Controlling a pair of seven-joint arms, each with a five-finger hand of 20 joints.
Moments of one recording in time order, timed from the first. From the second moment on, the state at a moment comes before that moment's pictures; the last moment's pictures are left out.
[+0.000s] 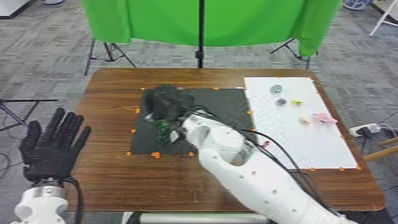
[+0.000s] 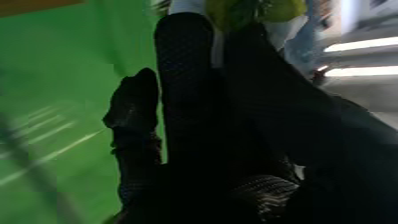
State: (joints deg) left arm 132.3 -56.3 -98.4 -126.5 2.8 15.3 26.6; right arm -65.8 -79.5 41.0 -90.9 -140.3 -3.1 4.1
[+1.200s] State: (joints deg) left arm 130.5 -55.5 -97.6 -125.9 2.7 16.0 25.4; right arm -70.6 -85.0 41.1 -87.3 -148.5 -8.7 11.0
